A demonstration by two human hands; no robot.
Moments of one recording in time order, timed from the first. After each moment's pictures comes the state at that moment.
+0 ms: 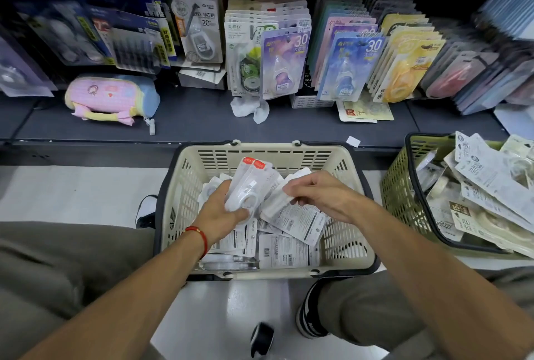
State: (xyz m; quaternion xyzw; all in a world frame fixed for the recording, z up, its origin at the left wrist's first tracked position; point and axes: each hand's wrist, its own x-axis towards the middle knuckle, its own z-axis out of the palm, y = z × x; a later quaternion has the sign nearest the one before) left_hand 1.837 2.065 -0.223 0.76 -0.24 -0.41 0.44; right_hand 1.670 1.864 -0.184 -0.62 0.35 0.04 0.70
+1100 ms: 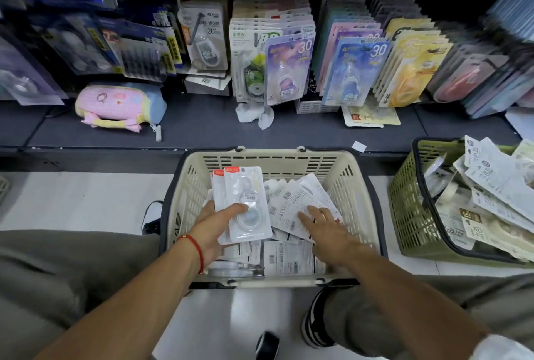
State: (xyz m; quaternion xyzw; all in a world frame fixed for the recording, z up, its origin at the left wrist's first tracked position) left_hand 1.836 2.071 -0.216 0.62 0.03 -0.52 0.59; right_hand 1.626 1.880 -0.290 -0.93 0.25 0.24 0.12
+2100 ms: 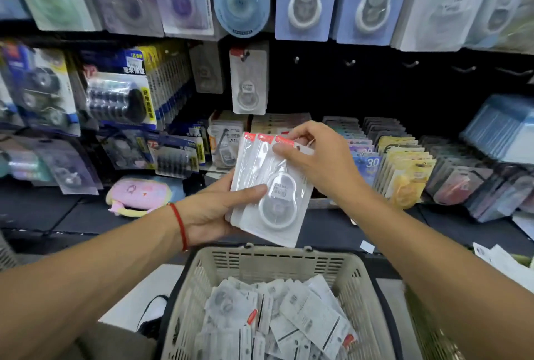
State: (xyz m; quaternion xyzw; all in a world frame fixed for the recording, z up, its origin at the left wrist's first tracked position) left_hand 1.919 1.993 -0.015 0.45 -0.30 -0.58 0.61; right_hand 1.784 1.821 0.033 -0.86 0.22 -0.33 0.33
